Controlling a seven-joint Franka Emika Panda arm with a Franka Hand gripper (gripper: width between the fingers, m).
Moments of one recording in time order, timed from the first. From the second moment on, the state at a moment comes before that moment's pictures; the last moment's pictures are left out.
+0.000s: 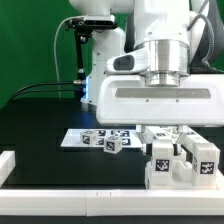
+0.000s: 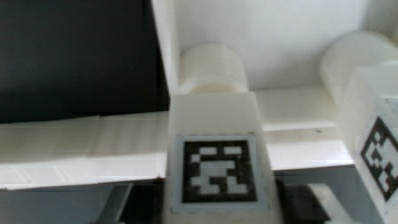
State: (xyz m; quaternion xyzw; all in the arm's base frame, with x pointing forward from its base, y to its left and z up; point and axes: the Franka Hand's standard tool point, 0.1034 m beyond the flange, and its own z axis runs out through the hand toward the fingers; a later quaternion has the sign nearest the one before) arm 0.596 0.053 0.072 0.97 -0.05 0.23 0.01
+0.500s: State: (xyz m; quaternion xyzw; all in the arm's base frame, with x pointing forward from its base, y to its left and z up) arm 0.602 0.051 0.076 0.98 -0.05 0.18 0.00
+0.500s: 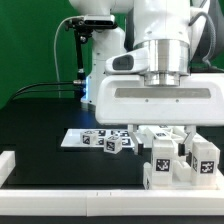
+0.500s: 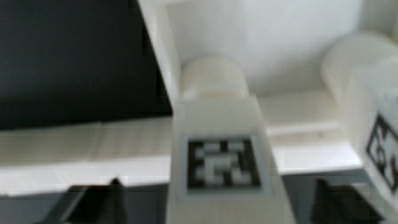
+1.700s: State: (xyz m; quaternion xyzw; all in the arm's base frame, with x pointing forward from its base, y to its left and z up) arm 0.604 0.053 0.075 0.96 -0.28 0.06 -0.02
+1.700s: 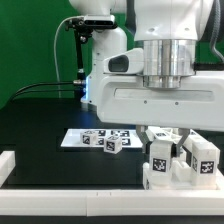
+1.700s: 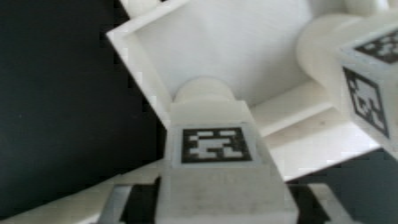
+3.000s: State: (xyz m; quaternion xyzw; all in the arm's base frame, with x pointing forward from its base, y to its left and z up) arm 0.605 0.069 0.079 0.93 -0.36 0.03 -0.05
